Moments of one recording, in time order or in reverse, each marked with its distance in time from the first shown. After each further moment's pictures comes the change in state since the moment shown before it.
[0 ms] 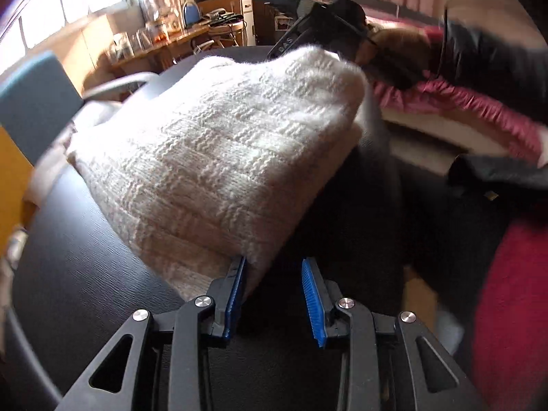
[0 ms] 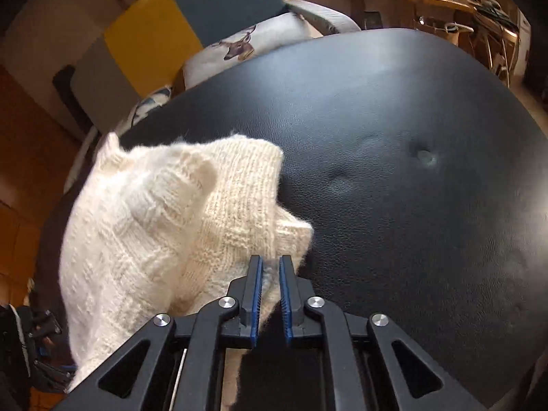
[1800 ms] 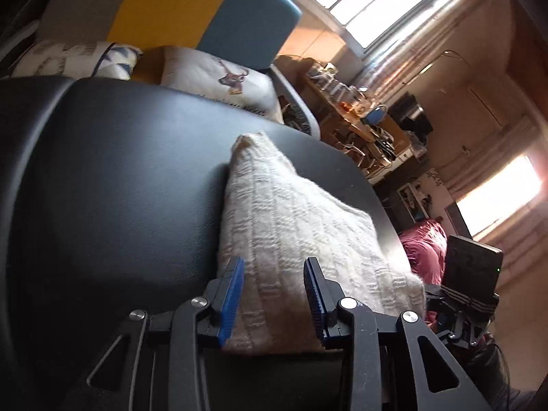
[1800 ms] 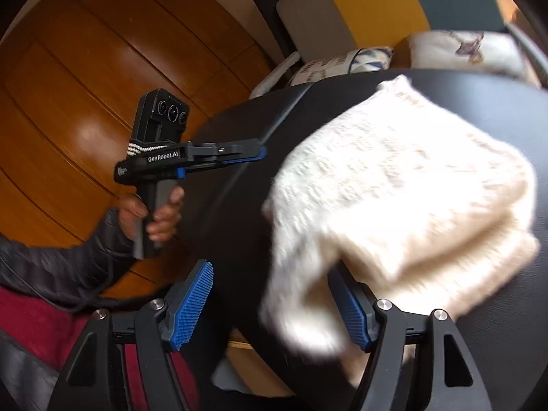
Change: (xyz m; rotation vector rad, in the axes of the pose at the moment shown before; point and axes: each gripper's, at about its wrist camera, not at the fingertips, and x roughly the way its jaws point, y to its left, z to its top) left arm -0.058 0.084 -0.021 -0.966 -0.407 0.056; right arm -0.016 0.134 -0.035 -0.500 0.282 0.647
